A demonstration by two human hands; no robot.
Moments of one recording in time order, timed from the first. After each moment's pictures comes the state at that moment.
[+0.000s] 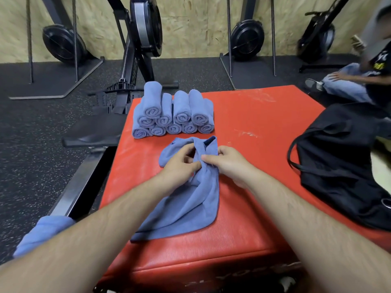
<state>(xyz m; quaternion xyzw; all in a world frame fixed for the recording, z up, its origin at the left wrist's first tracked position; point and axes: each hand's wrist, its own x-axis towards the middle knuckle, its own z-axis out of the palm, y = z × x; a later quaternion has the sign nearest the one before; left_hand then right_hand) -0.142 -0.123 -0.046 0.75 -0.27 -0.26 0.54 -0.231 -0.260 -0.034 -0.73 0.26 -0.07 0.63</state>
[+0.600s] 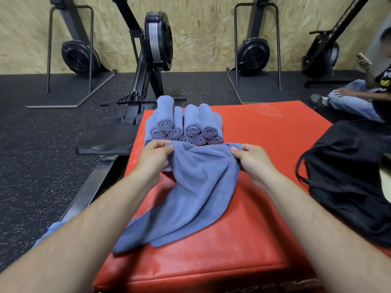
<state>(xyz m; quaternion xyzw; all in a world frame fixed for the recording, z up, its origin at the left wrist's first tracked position) -0.091 -0.080 0.001 0.69 -0.07 -0.17 0.70 -0.226 -0.286 -0.014 -0.68 0.30 -0.20 0.63</state>
